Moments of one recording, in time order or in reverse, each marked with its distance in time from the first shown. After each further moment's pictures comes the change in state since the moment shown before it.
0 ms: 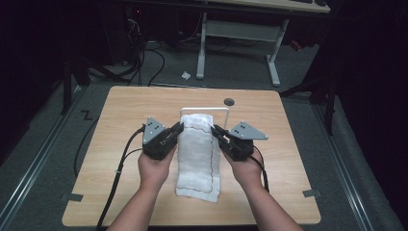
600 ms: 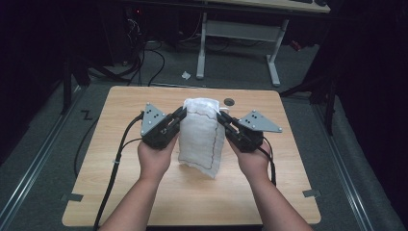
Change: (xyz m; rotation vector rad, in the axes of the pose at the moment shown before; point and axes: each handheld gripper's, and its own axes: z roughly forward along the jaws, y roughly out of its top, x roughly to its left) left arm -0.012 0.046 -0.005 -0.104 -0.016 0.069; right arm -0.009 0.040 -0.021 -0.107 -0.025 -0.014
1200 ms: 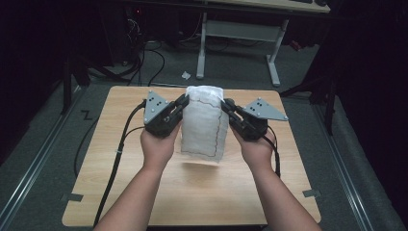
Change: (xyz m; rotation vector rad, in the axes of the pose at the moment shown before) left arm 0.007 0.020 0.021 -0.033 0.007 0.008; right arm -0.017 0.022 0.006 -0.022 -0.034 -0.012
